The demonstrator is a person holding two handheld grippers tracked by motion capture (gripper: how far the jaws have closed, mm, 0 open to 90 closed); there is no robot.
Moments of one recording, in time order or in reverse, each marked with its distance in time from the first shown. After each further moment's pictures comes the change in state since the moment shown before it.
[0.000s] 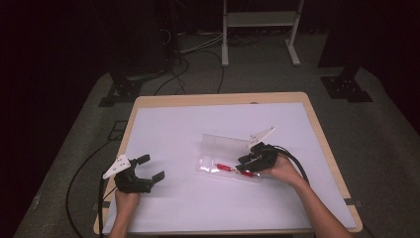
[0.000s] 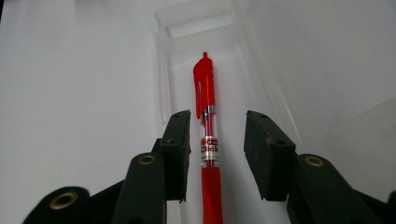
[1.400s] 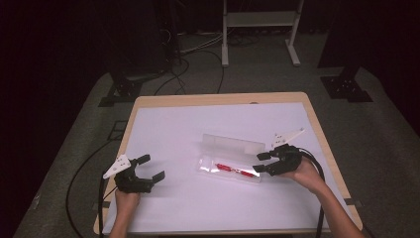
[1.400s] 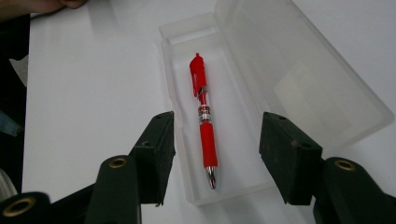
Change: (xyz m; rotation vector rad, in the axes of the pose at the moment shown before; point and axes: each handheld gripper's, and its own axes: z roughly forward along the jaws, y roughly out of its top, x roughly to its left) left arm 0.000 0.000 0.000 0.006 -0.001 0.009; right arm 0.009 -0.027 -0.061 -0.098 -0.051 0.042
